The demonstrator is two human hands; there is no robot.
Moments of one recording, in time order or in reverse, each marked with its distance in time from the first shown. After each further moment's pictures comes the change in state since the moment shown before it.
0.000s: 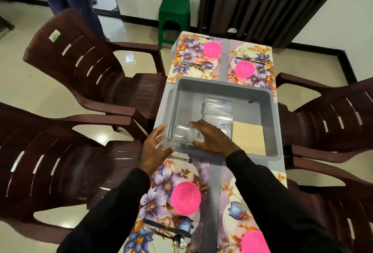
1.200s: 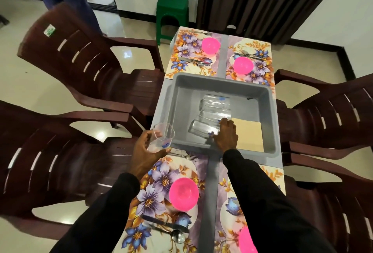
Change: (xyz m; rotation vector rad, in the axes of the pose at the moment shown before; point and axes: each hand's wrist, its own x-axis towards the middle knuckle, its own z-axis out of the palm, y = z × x) left_hand -0.013 -0.010 -0.013 0.155 0.067 0.093; right_hand -0.001 0.087 0.057 -0.060 0.290 0.709
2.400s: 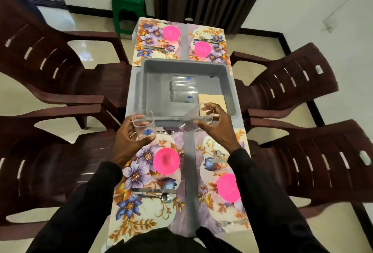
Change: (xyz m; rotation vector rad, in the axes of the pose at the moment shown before) left_hand -0.072 0.024 -0.010 -0.200 -0.206 0.139; right_hand -0.184 0.001 -0.131 0.615 0.162 -0.217
